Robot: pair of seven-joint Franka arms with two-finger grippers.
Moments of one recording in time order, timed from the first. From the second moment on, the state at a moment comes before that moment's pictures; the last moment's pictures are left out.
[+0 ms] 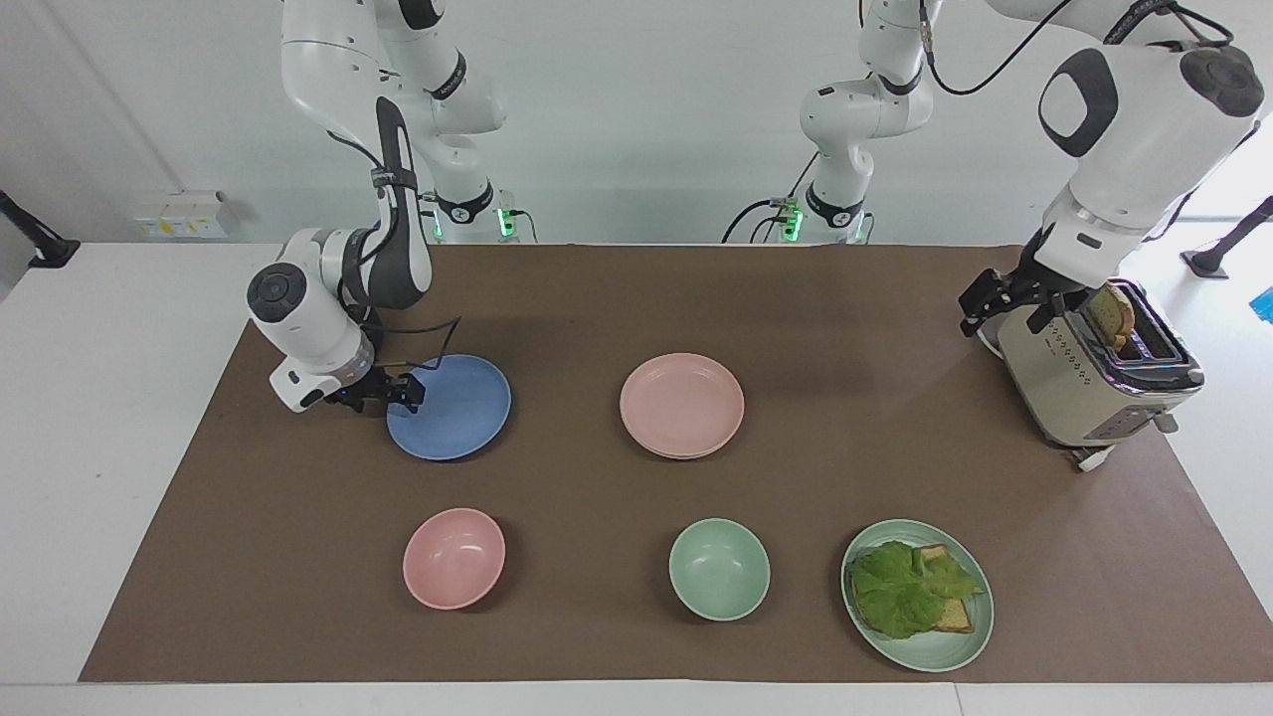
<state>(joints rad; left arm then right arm) 0.13 0.05 -0.15 -1.59 -0.04 1.66 -0.05 -0.01 0.26 -0.07 -2.06 0.04 2.19 -0.07</state>
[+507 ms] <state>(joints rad) 0.13 0.02 -0.15 -1.56 -0.04 1.63 -0.05 -0.01 0.26 -0.07 -2.06 0.07 2.18 -0.10</state>
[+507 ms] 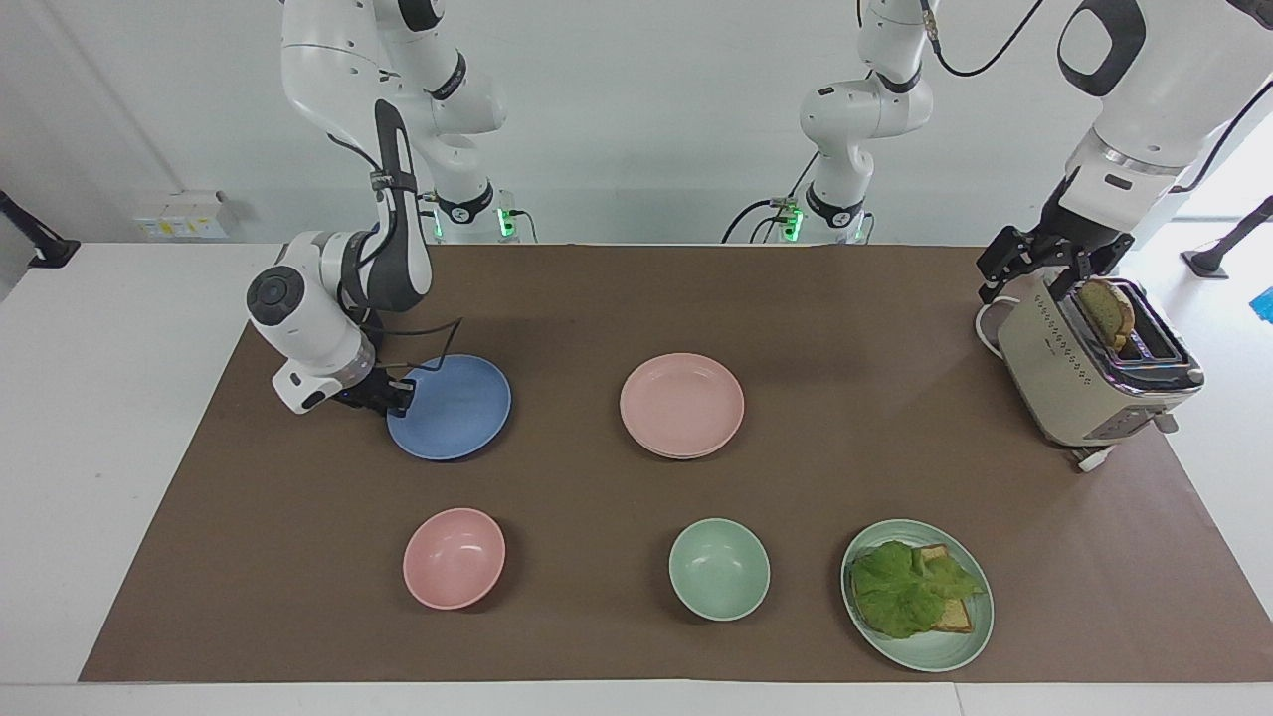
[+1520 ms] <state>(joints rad) 0.15 0.02 -0.15 -1.56 -0.04 1.63 -0.05 0.10 0.09 0.01 -1.87 0.10 1.90 -0.01</state>
